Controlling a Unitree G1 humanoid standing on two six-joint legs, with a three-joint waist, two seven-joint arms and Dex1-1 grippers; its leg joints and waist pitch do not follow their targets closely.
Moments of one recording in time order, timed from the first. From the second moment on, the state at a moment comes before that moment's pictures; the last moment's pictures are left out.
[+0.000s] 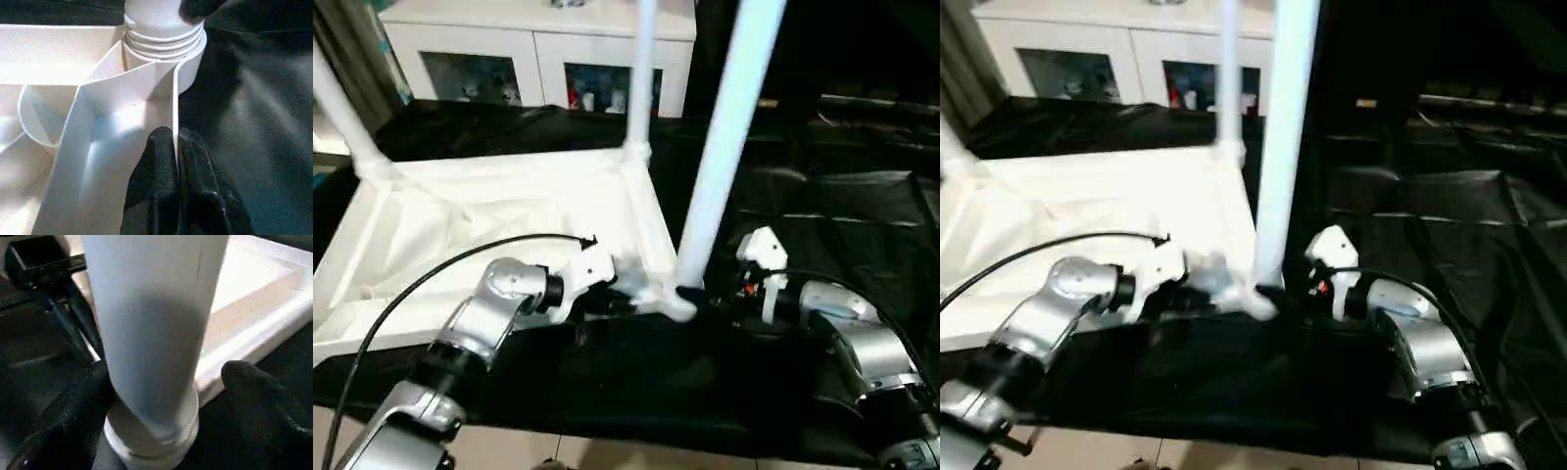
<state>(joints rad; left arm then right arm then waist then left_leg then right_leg) -0.51 0.37 -0.33 0.43 -0.01 0.15 -1.18 -0.34 -0.44 0.16 0.29 0.24 0.15 0.98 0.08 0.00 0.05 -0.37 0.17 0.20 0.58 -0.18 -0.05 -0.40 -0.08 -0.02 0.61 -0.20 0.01</state>
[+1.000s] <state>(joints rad) -0.51 0.38 -0.33 0.40 -0.02 0.18 -1.21 -0.31 -0.45 0.20 0.28 0.23 0.17 1.04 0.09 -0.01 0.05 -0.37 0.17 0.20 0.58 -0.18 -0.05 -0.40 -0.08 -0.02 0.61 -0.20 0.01</state>
